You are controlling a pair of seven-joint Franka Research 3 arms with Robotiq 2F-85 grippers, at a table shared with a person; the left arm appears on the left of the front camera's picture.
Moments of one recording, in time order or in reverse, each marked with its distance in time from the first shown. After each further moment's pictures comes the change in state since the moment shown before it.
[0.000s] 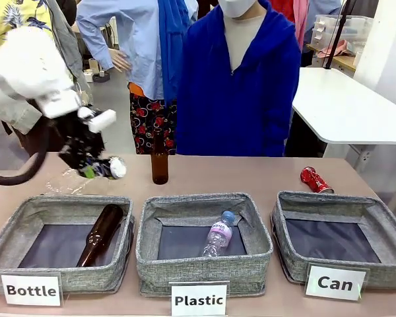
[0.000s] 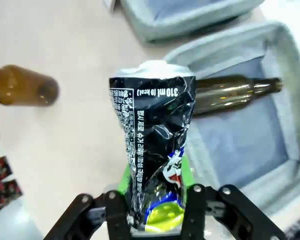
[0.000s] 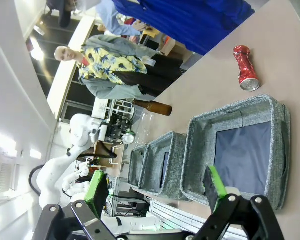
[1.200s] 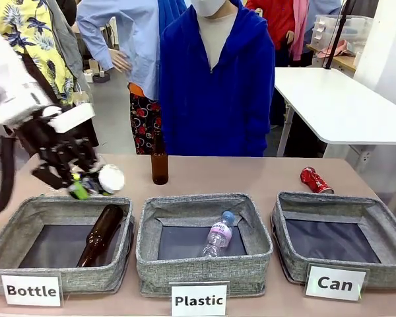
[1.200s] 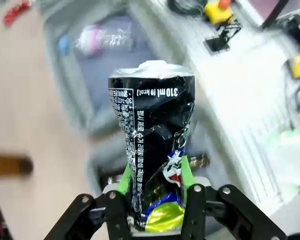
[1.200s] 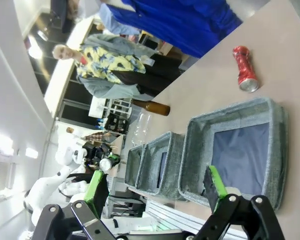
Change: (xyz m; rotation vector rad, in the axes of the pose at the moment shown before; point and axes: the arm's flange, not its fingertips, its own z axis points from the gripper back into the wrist) left arm 0.076 -0.112 0.009 -0.033 -0.267 -0.072; right arm 0.003 0.007 0.008 -0.018 -0.007 0.035
